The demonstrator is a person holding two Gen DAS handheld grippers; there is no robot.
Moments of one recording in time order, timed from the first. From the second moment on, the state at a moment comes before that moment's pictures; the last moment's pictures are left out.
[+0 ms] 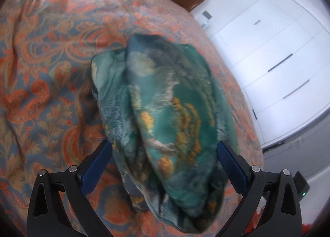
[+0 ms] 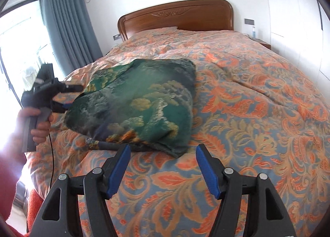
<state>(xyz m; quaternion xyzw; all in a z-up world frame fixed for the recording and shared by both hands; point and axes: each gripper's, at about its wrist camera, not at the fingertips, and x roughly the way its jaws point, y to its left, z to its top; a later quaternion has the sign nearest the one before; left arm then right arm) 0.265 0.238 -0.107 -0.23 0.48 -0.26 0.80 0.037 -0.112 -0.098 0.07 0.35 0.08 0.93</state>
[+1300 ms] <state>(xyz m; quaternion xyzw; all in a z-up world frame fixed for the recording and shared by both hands) 0.256 0.217 -0.111 -0.24 0.49 -0.26 0.79 0.245 -0.082 -0.099 0.08 0.40 0.31 0.86</state>
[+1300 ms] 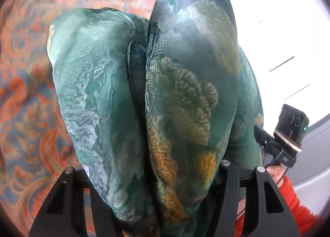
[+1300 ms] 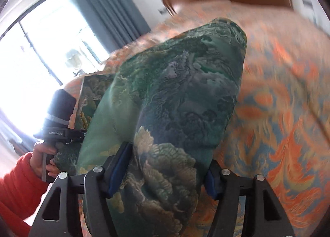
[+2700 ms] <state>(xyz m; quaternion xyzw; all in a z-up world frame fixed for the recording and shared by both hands) 0.049 0.134 0.046 0.06 0.16 -0.02 0.98 0.113 -0.170 0.001 -0.01 0.24 0.11 0.96</state>
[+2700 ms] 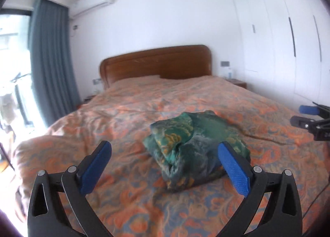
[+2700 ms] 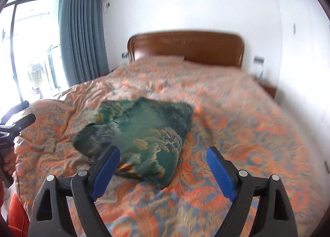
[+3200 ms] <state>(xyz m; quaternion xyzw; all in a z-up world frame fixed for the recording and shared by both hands) 0.000 0.113 0.003 0.01 0.25 -0.01 0.97 -0.017 -0.150 -0.009 0.02 0.20 -0.01 0.98</state>
